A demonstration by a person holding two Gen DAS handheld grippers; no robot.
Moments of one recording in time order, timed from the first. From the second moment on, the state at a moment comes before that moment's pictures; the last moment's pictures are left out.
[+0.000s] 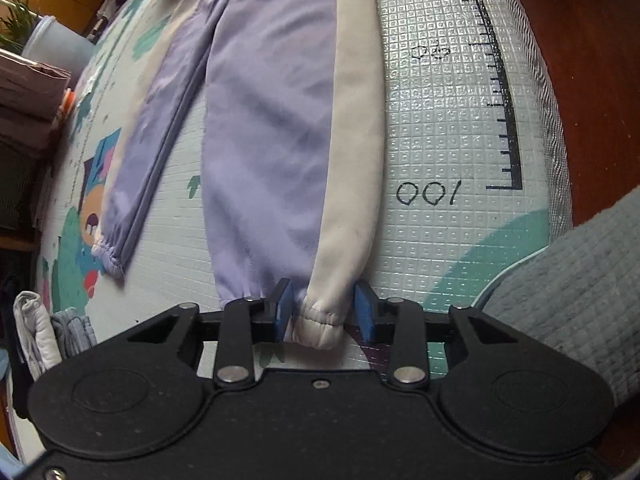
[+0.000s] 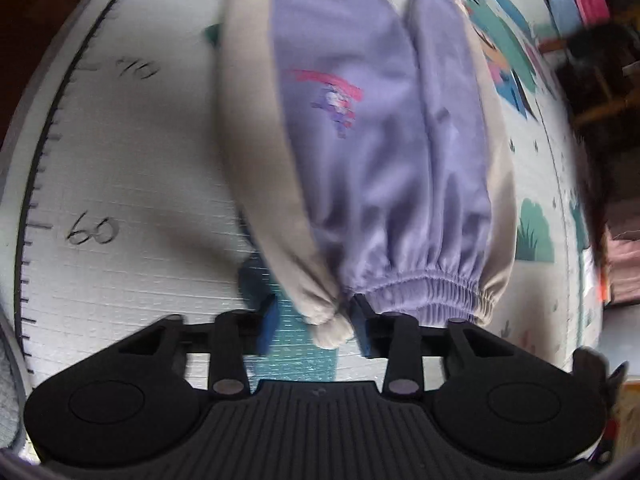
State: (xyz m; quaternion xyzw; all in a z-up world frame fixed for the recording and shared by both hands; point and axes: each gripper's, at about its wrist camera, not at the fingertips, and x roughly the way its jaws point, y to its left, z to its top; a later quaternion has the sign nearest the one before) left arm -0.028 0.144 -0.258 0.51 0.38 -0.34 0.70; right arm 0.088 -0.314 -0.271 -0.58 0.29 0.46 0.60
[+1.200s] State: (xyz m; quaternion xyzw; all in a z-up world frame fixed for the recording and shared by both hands) left arm 0.236 0.183 -0.142 0.30 0.46 -0.25 0.80; right arm 0.231 -0.351 -0.204 -0.21 0.44 0.34 0.80
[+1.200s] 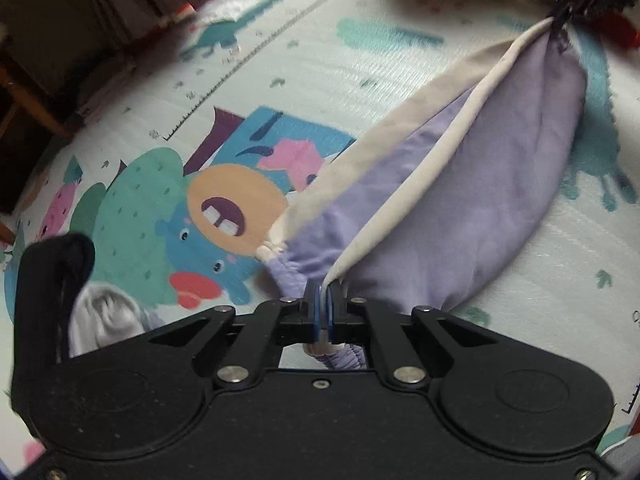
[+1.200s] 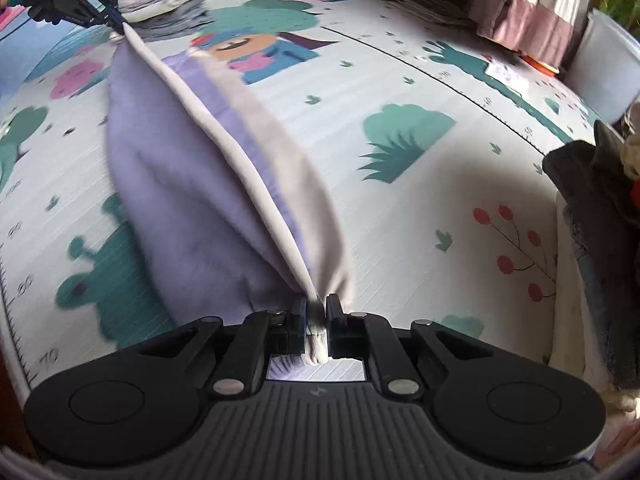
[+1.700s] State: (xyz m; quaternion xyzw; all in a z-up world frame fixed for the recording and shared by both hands) left arm 0.332 0.188 -0.203 0.27 0.52 -0.20 0.78; right arm 0.281 -0.370 -0.243 -0.10 0.49 0.27 0.82
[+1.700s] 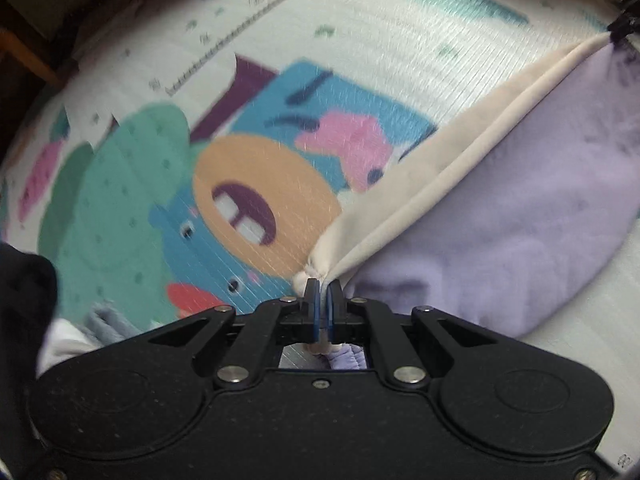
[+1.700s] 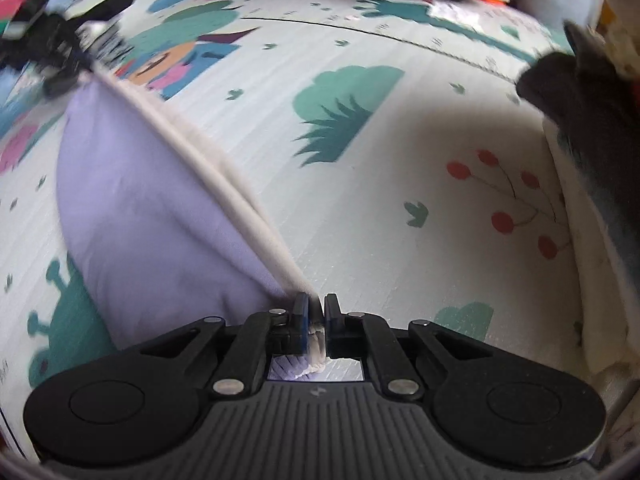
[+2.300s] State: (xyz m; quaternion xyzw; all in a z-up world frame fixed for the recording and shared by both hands) left arm 0.370 0.176 -0.221 0.26 0.54 -0.19 0.78; right arm 0.268 -0.383 -0.230 -0.08 0.45 0.27 0.84
